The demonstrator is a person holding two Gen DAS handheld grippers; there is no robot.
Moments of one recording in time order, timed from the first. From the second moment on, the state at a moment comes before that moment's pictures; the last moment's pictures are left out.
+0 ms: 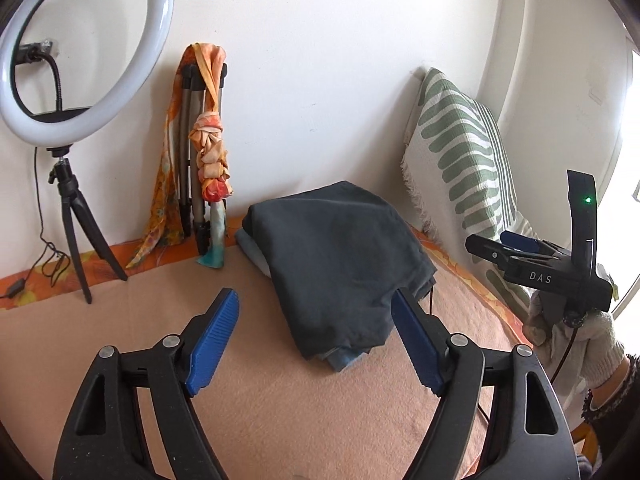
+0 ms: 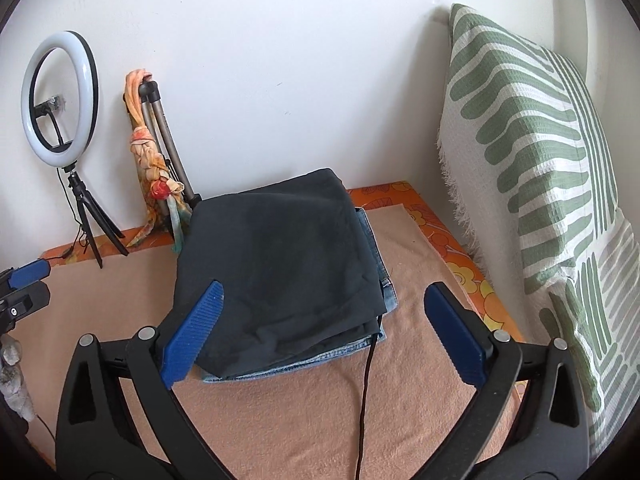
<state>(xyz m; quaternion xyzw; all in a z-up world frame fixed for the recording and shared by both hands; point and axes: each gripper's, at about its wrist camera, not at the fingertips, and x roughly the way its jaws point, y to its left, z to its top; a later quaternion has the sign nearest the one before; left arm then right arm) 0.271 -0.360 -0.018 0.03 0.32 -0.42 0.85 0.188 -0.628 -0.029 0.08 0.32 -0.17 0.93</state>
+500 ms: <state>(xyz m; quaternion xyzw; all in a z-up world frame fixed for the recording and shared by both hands) 0.212 -0.293 -0.023 0.06 0.26 -0.39 0.88 0.136 -0.546 -0.039 0.09 0.30 -0.18 0.93</state>
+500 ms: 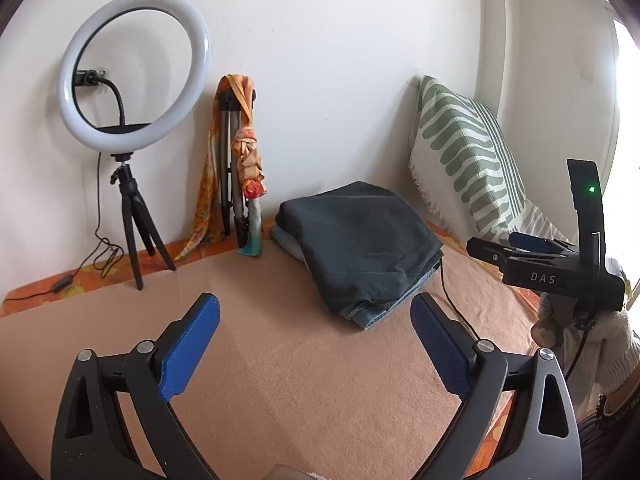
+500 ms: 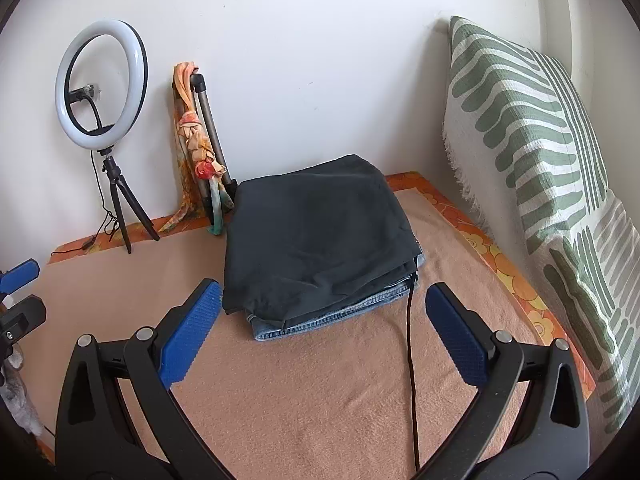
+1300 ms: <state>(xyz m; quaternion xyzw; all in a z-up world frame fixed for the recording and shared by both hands) 0.221 -0.286 -0.052 0.05 0.29 -0.35 0.89 0.126 -0.542 -0.047 0.07 0.28 -0.20 0.94</state>
